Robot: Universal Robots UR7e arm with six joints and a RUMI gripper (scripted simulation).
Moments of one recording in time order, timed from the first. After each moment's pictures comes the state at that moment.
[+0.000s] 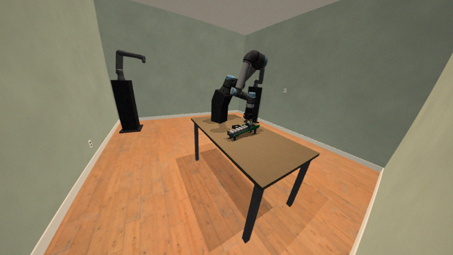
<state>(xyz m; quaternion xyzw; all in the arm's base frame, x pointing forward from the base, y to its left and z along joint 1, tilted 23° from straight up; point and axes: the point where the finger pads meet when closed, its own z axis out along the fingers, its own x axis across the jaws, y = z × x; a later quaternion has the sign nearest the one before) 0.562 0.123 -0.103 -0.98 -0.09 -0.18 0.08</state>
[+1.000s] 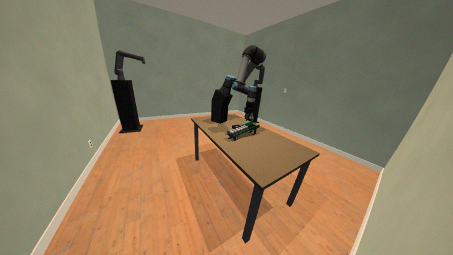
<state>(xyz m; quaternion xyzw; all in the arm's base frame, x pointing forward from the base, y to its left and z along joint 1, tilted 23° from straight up) 0.542 0.111 -0.048 -0.98 -0.09 -0.18 0.08</state>
